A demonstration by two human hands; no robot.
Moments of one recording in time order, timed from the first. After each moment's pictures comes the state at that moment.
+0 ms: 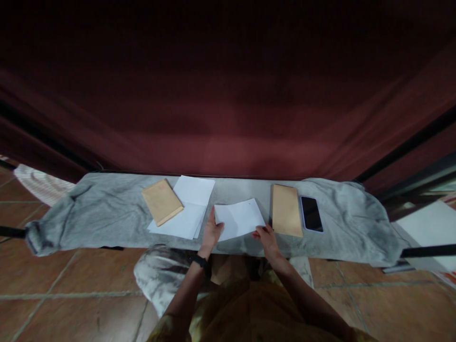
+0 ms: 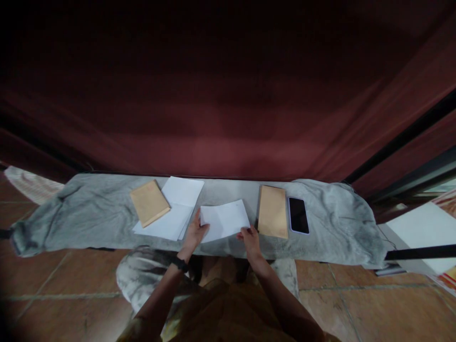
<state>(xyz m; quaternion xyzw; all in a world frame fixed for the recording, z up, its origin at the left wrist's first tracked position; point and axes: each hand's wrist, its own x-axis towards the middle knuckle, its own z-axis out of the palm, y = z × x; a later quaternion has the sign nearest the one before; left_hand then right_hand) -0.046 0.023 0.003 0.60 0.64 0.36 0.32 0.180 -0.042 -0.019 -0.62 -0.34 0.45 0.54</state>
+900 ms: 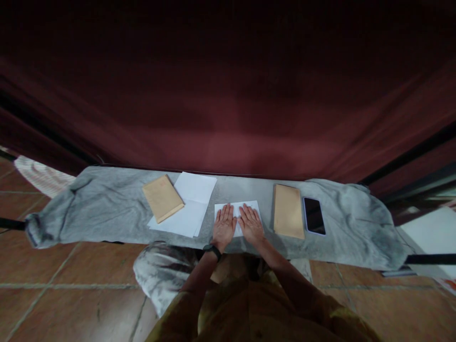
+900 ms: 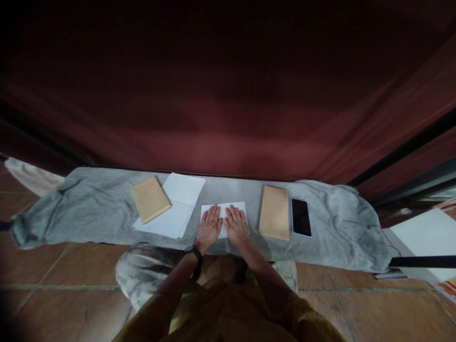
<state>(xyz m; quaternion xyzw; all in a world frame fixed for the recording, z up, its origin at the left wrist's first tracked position) -0.005 0.018 -0.004 0.80 0.58 0.14 0.08 0.147 0.004 -0.030 -0.61 -0.76 0.03 0.21</state>
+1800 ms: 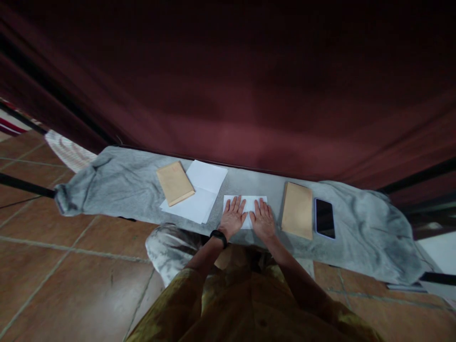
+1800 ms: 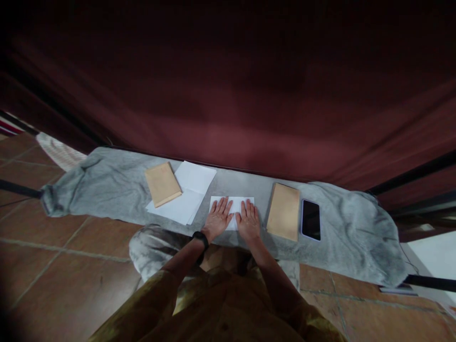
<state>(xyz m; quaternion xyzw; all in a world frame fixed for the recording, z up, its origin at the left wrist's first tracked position) -0.009 0.021 -0.013 0.84 0.54 0.08 0.02 0.164 -0.001 -0.038 -0.64 -0.75 -0.04 0.19</state>
